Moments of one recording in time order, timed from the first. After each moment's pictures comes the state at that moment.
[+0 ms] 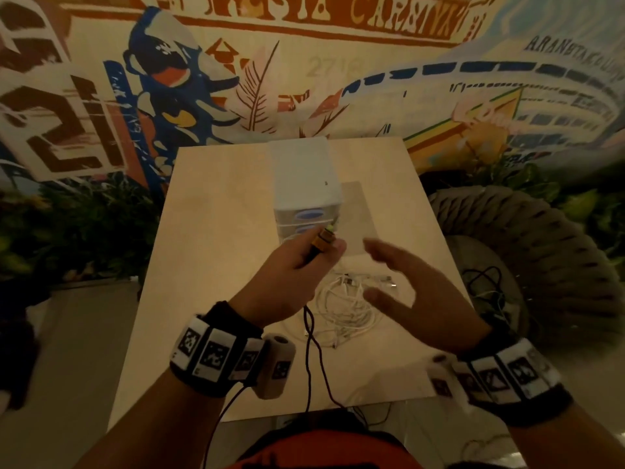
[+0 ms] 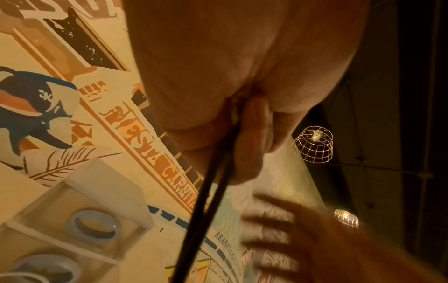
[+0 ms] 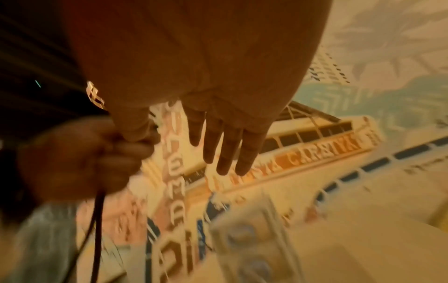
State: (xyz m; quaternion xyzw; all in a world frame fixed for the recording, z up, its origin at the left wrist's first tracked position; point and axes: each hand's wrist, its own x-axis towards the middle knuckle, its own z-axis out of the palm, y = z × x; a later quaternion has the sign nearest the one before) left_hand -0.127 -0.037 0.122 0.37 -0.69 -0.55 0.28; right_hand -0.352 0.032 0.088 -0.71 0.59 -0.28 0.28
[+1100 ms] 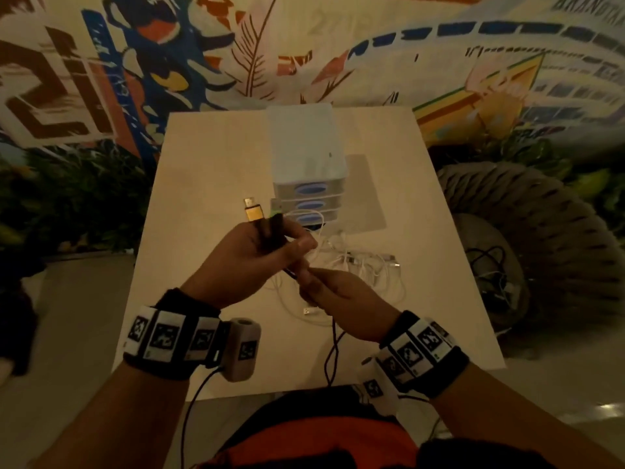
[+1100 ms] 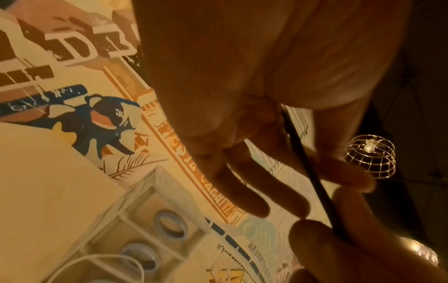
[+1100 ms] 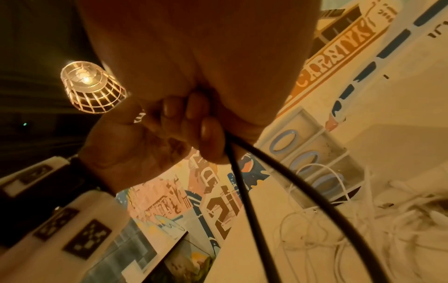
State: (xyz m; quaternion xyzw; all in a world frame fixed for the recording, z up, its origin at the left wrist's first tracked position) left_hand -0.080 -0.058 0.093 0.37 -0.69 -0.56 0.27; right_hand -0.266 0.005 0.039 -0.65 0.48 -0.27 0.52
